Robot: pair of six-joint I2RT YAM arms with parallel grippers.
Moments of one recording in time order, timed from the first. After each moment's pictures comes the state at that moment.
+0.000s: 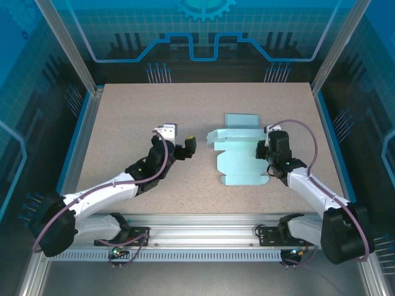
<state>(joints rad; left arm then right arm) -0.73 1.18 0.68 0.14 -0.49 -0.40 0.23 1.14 0.57 -0.09 0.15 0.21</state>
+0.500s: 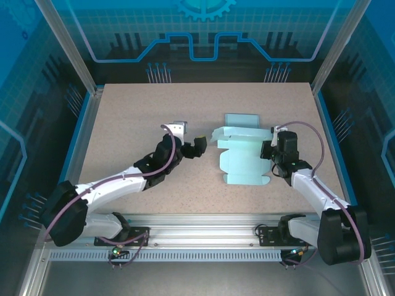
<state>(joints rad) -0.73 1.31 0.74 0.22 -0.32 -0.46 0.12 1.13 0.56 -0.07 0.00 0.22</state>
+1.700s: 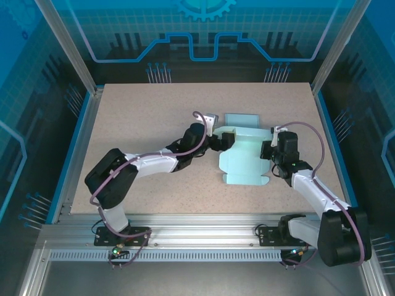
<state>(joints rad) -0.74 1.78 1.03 0.43 -0.01 -0.48 0.12 1.12 0.55 -0.07 -0.01 0.22</state>
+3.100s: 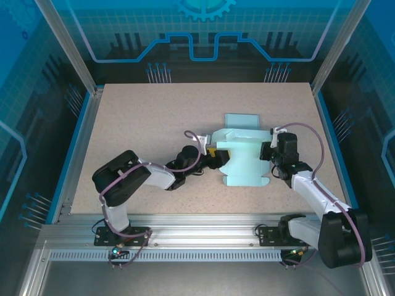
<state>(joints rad) -0.79 1.84 0.73 0.92 0.12 -0.77 0.13 1.11 0.54 -0.07 0.00 0.22</state>
